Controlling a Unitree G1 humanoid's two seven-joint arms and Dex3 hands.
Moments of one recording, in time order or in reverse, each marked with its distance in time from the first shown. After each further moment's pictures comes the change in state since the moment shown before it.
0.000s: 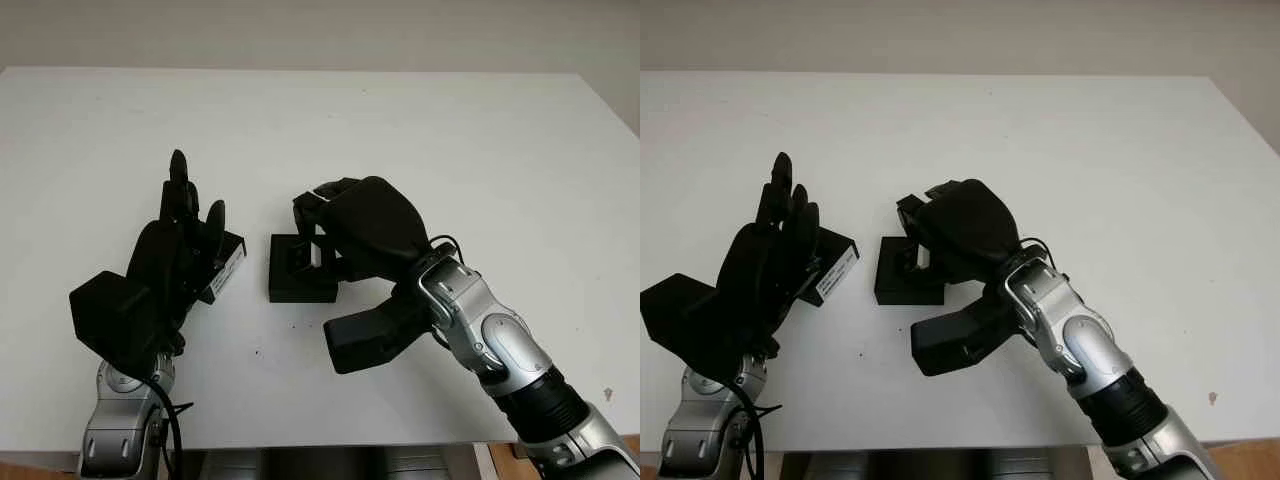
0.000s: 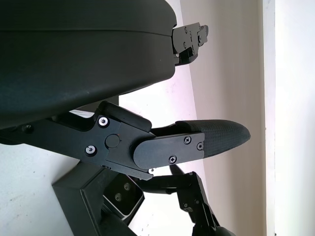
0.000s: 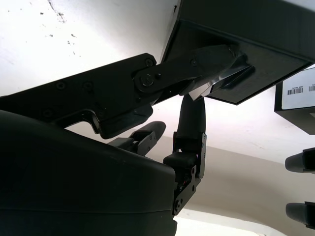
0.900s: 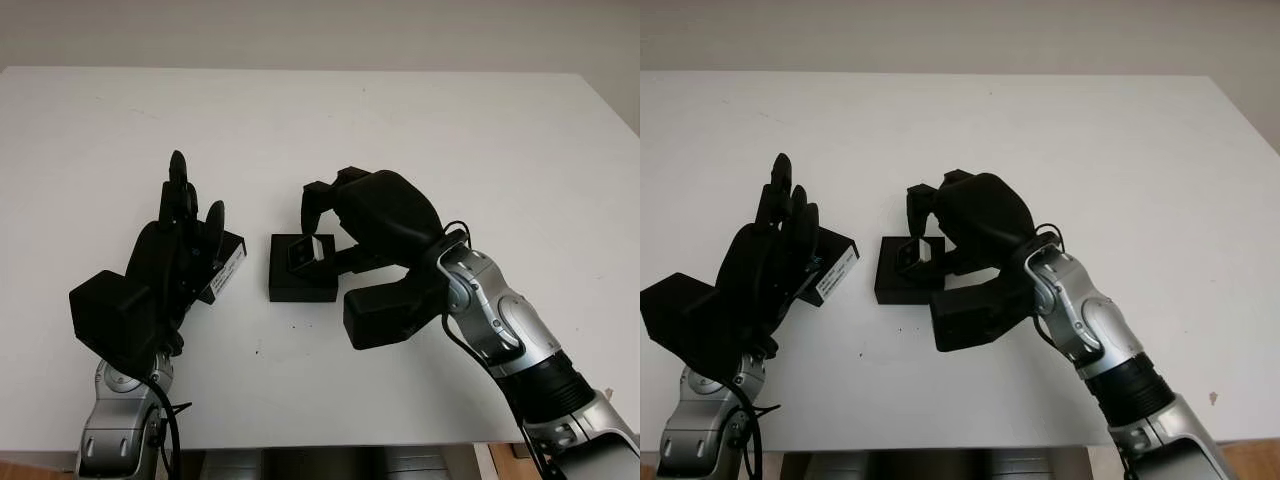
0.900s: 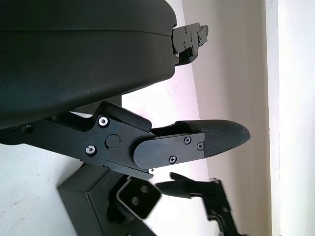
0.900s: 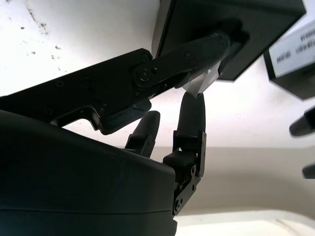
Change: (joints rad) left arm 0.000 0.009 0.003 0.000 0.005 0.013 -0.002; right arm -0.042 -0.023 -0.093 0.080 0.295 -0.076 0.018
